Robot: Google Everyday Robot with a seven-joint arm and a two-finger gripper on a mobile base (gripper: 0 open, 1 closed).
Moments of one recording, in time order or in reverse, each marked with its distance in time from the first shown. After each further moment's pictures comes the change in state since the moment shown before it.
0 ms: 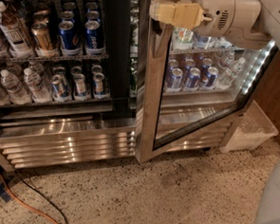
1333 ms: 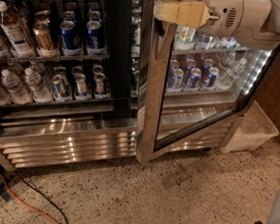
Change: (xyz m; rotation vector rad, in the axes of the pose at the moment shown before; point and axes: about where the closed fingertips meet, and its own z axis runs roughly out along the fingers) arm 0.000 0.010 -0.009 0.046 0.033 0.077
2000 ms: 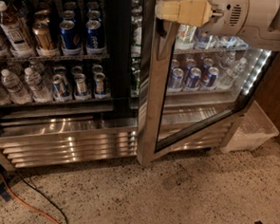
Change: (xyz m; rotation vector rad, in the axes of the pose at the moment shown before) arm -0.002 0.007 0.002 0.063 0.018 0.055
